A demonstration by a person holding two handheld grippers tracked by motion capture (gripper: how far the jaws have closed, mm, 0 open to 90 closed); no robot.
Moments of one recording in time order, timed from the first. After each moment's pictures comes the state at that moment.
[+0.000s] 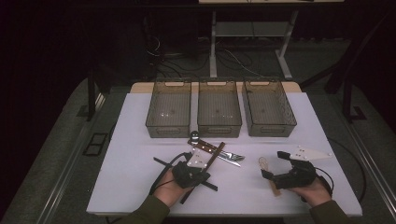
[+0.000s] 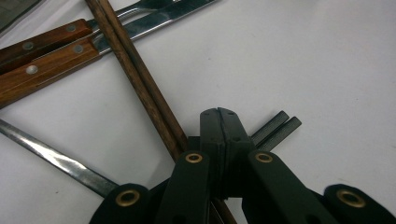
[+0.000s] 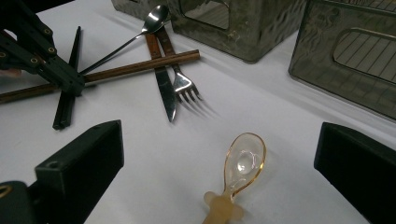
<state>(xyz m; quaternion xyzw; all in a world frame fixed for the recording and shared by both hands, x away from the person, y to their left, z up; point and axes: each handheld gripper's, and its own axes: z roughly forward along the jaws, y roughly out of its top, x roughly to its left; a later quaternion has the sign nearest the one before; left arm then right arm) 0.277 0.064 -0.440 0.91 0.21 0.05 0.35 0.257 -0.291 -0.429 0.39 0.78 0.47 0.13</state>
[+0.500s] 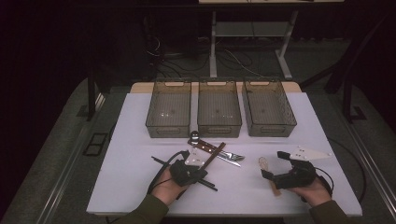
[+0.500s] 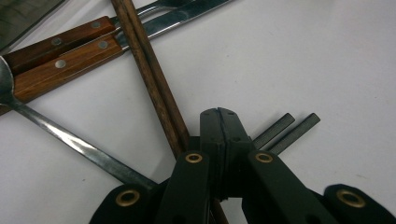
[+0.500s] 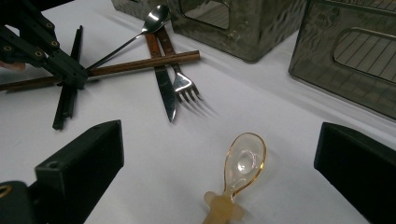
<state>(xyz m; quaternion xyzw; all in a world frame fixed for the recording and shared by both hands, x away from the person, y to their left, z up) 0.281 0.070 -0.438 0.91 0.21 0.07 0.35 0.257 -0.291 -0.429 0.39 0.78 0.47 0.13</state>
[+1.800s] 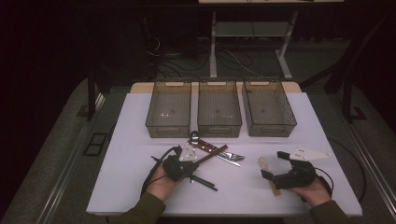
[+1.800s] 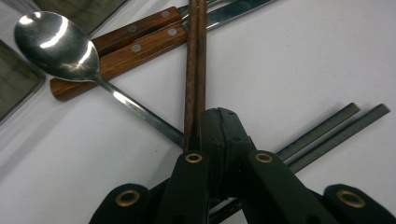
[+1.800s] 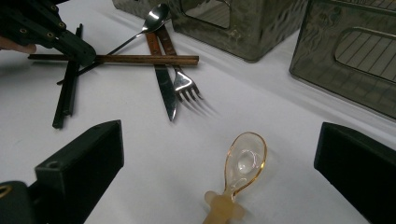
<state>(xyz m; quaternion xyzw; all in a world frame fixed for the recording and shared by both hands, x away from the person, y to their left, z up) 0.290 0.088 -0.435 0.91 0.25 0.12 0.32 0.257 -0.291 -0.429 0.38 0.78 0.47 0.14</state>
